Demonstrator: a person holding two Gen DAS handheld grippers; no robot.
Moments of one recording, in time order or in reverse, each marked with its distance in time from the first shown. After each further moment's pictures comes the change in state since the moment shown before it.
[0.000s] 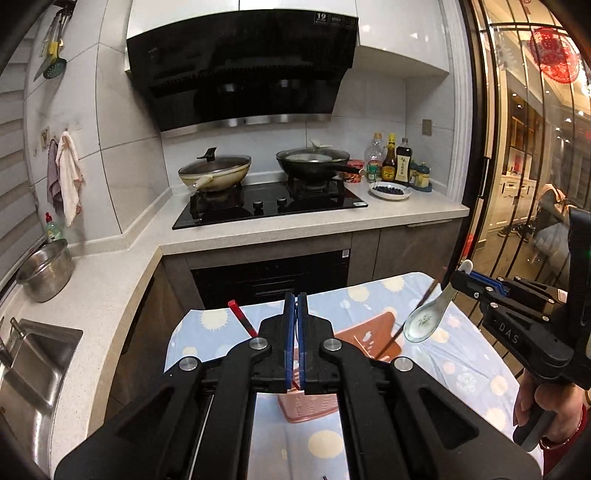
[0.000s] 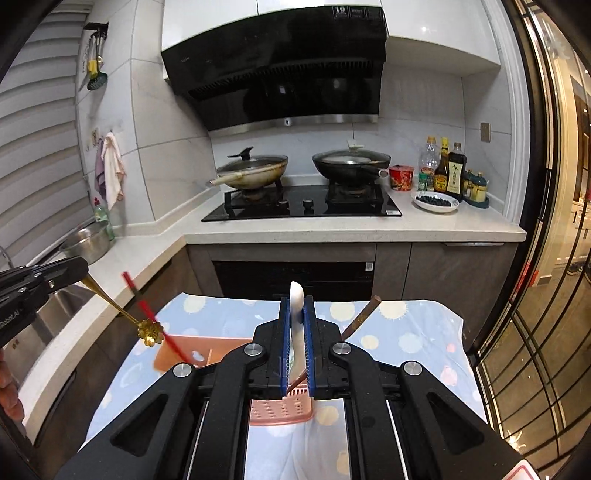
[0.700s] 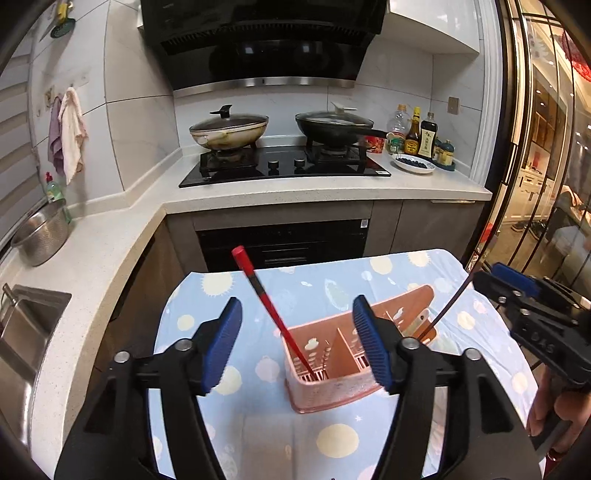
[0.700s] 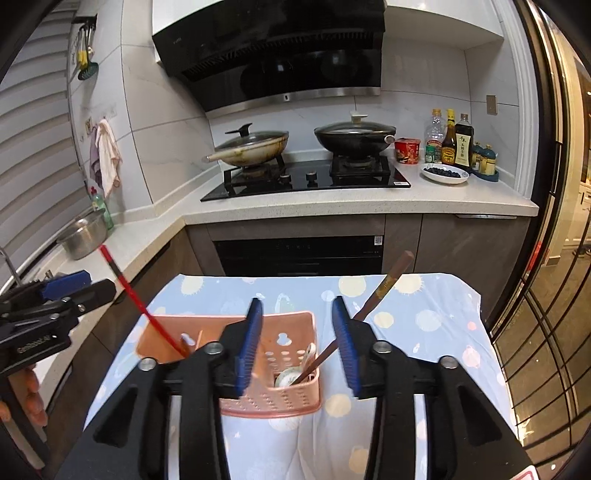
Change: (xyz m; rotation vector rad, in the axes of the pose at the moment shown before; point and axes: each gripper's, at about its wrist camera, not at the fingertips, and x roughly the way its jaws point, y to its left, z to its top) left arm 0.044 0.017 -0.038 -0.068 0.097 0.046; right arm 0.023 -0.003 -0.031 0.038 0.055 0.040
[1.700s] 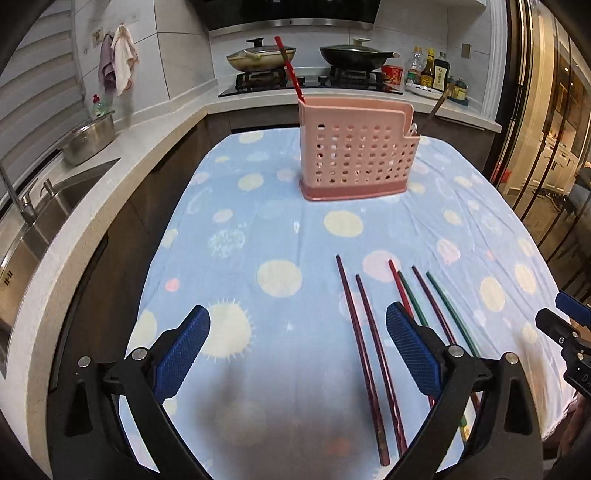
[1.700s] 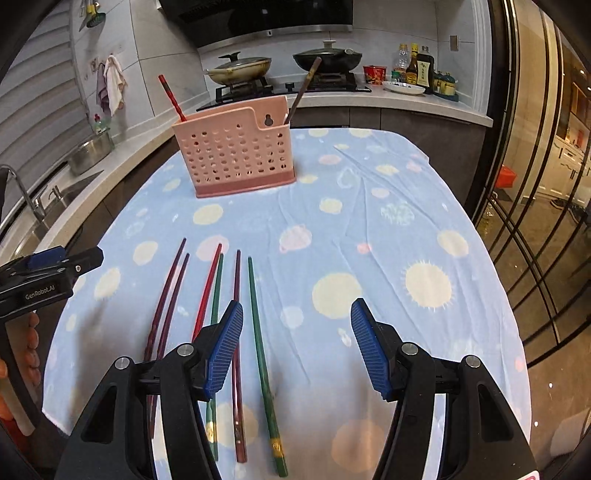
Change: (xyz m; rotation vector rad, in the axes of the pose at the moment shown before) left arm -0.103 -0.022 -0.217 -0.039 0.214 0.109; right arm -0.158 -0.009 -0.233 0.014 0.250 -0.088
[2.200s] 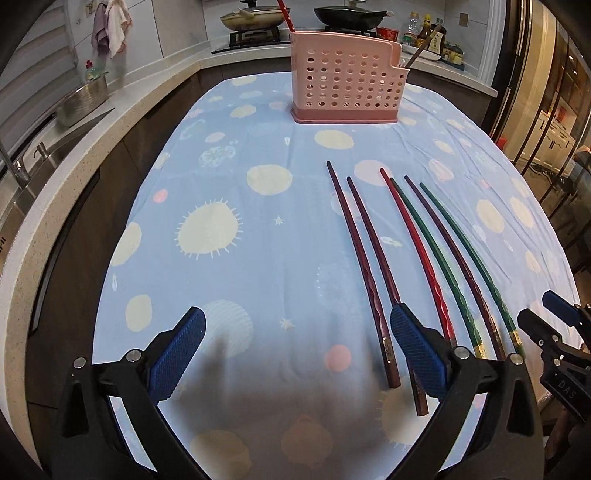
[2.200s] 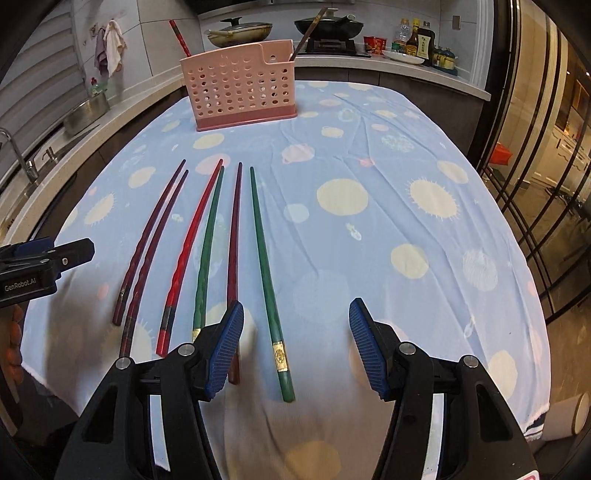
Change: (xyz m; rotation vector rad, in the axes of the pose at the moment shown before) left arm 0.003 -0.005 -0.069 0.003 0.137 -0.034; right arm 0.007 0.012 -0.071 -0.025 0.111 -0.037
